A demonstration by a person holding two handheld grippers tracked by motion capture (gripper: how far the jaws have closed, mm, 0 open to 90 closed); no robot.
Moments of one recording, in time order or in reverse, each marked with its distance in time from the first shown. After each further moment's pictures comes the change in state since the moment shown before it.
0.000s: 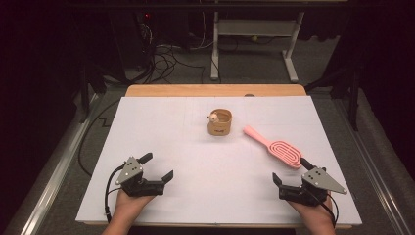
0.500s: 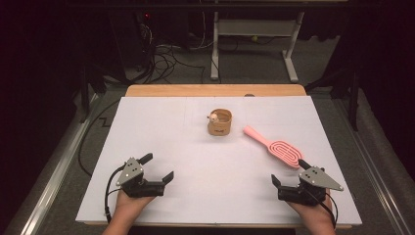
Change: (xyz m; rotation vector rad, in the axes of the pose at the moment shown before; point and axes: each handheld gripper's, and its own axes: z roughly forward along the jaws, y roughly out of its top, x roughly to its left) left arm -0.002 -0.002 0.001 0.001 -0.002 0.012; right arm 0.001 0.001 0.002 0.074 0.004 -0.005
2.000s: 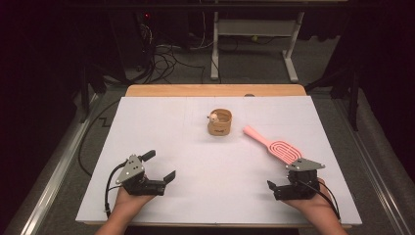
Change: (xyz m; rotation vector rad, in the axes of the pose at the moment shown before) left arm -0.004 0.015 0.000 -0.020 -0.055 0.056; right arm 0.000 0.017 0.020 0.392 0.100 -0.042
